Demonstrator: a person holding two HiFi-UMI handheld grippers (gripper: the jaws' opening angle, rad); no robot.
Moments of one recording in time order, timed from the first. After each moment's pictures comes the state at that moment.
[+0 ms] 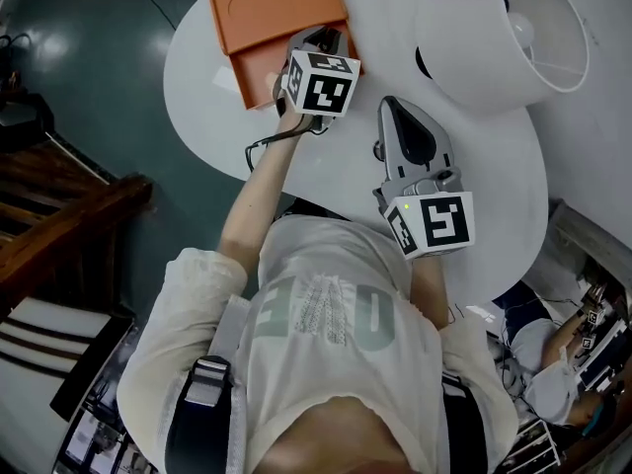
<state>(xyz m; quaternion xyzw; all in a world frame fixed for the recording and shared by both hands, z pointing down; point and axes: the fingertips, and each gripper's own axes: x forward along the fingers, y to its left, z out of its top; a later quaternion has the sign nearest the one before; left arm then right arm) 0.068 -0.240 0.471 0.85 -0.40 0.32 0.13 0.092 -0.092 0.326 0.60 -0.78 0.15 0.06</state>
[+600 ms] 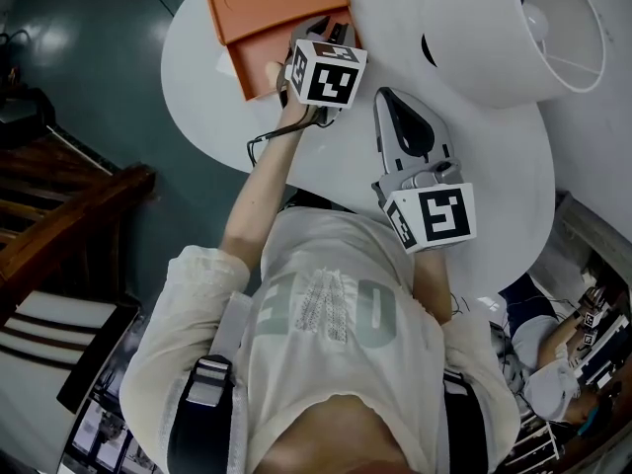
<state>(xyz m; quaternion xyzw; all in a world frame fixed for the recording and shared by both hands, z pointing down) 0.076 -0.240 0.491 0.84 -0.39 0.34 0.15 0.088 -0.102 0.345 0.58 -0.79 0.17 0.06</state>
